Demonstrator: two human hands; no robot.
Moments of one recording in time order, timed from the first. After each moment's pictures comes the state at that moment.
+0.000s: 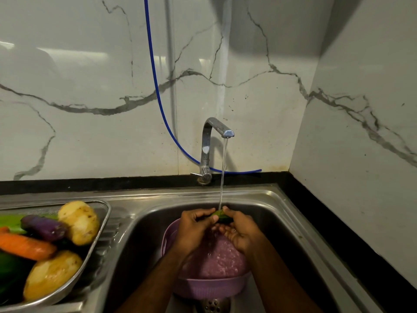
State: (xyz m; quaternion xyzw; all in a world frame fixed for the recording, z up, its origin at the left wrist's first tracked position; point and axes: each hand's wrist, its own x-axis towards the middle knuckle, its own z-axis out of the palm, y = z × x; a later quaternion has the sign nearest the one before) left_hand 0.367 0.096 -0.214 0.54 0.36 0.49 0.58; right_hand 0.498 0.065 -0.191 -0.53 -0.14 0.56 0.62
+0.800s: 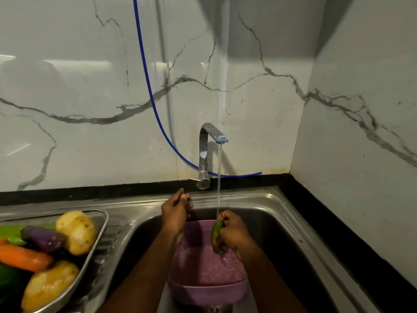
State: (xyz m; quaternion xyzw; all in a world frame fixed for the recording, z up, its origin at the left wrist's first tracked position) left_hand 0.355 0.139 -0.183 0.40 0.47 0.56 0.55; right_hand 0.494 0.066 -0.202 -0.72 -0.41 0.38 0.41
